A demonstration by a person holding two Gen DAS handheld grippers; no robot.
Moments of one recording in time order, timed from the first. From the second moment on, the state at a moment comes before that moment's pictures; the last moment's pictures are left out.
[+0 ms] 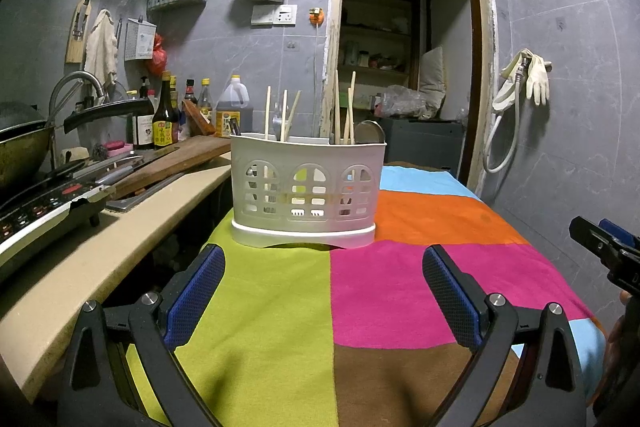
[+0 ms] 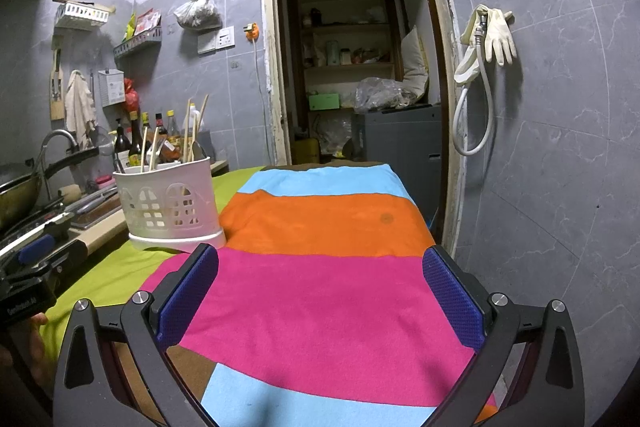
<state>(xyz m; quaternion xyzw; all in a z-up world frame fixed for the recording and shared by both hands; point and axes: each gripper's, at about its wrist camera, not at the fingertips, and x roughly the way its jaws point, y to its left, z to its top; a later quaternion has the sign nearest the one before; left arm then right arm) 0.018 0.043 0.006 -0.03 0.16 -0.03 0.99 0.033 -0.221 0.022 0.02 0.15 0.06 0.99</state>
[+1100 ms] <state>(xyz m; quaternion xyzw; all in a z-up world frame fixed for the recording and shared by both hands) 0.026 0.045 0.001 -0.04 0.18 -0.04 0.98 0.038 -0.217 0.016 0.02 0.16 0.07 0.99</state>
